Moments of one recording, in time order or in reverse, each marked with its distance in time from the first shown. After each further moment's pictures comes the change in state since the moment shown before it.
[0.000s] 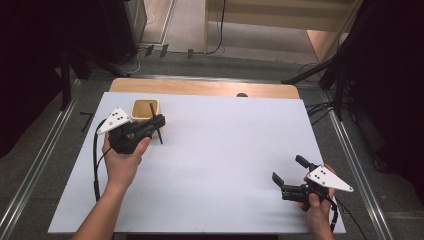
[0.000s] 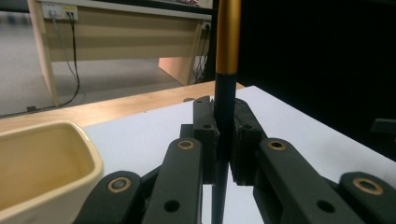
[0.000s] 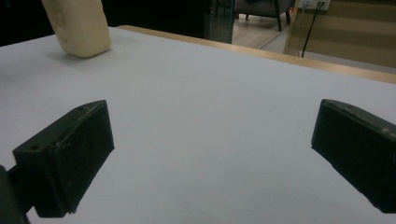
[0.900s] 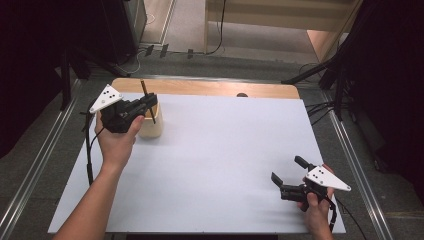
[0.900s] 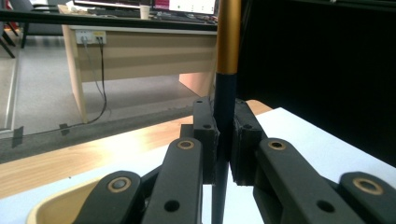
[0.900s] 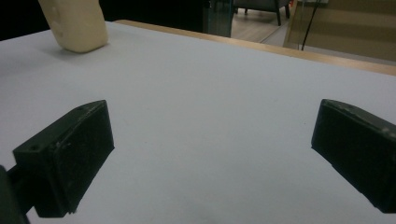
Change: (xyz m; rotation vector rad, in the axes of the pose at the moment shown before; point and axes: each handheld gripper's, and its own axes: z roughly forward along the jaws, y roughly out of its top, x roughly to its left) left arm 0.023 0.038 0.009 -0.046 0.079 0.038; right arm 0.000 -0.003 0.003 0.018 -0.004 0.005
